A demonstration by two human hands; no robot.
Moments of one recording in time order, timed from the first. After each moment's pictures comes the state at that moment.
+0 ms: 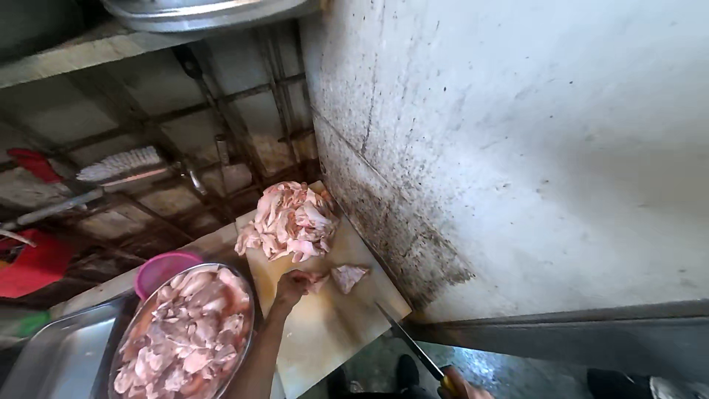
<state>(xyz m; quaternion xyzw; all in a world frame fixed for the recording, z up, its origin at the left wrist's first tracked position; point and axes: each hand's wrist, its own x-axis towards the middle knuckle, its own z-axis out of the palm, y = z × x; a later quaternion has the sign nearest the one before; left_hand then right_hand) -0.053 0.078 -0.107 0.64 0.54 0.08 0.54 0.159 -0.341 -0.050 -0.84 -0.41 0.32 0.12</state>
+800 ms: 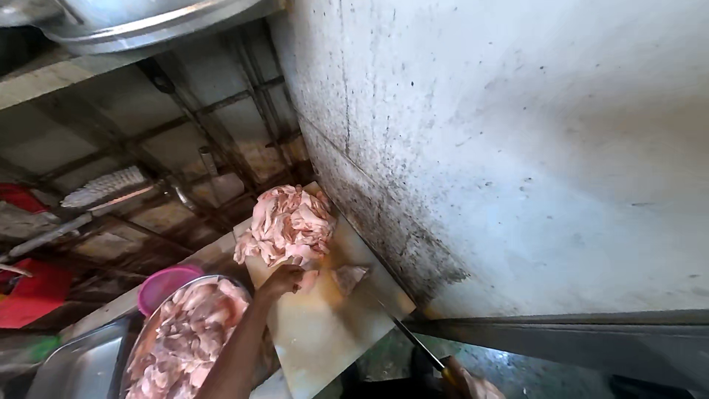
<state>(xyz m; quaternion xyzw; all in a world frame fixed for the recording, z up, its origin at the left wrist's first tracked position) -0.048 0.126 -0.064 0.69 0.45 -0.10 0.55 0.154 -0.330 -0.039 -0.85 -0.39 0.33 0.14</state>
